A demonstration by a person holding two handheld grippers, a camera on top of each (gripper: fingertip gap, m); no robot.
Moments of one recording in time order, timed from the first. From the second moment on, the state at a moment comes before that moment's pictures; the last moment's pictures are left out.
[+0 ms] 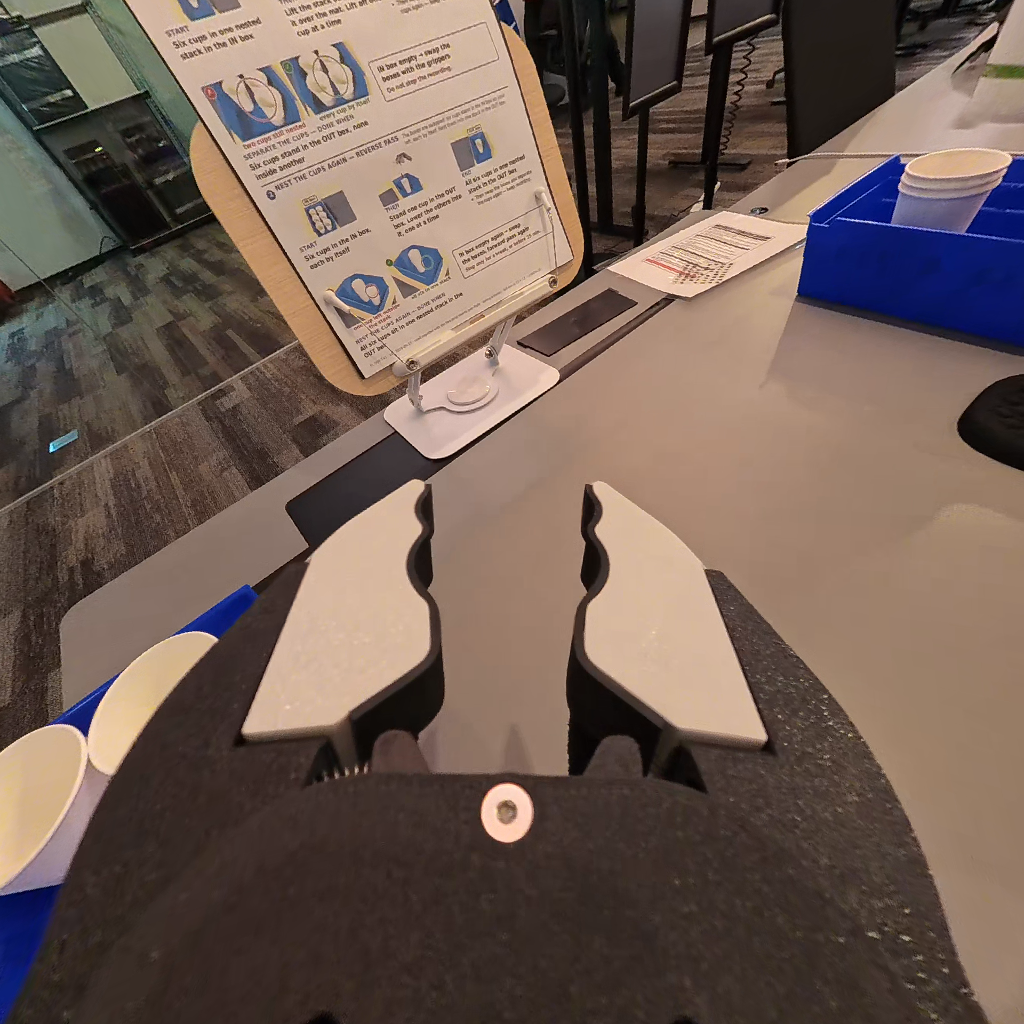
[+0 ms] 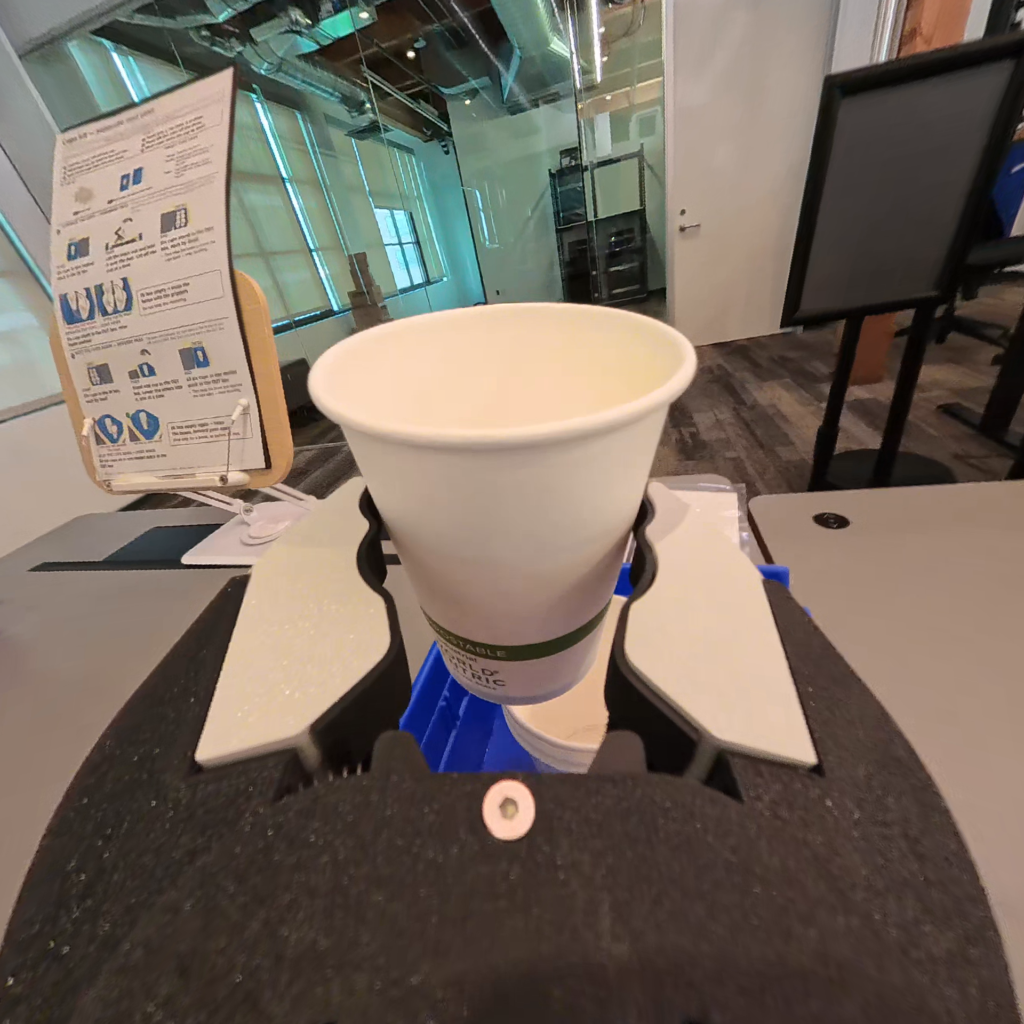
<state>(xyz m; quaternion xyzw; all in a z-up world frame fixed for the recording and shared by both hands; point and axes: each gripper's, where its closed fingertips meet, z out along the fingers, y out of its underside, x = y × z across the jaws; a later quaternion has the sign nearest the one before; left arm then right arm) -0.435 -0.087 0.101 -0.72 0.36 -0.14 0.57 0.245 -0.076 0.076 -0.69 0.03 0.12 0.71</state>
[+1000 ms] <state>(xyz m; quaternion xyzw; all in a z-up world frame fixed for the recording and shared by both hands) -0.429 -0.093 0.093 -0.72 0.39 -0.12 0.56 0.255 -0.047 0.034 -0.71 0.04 0.09 0.69</state>
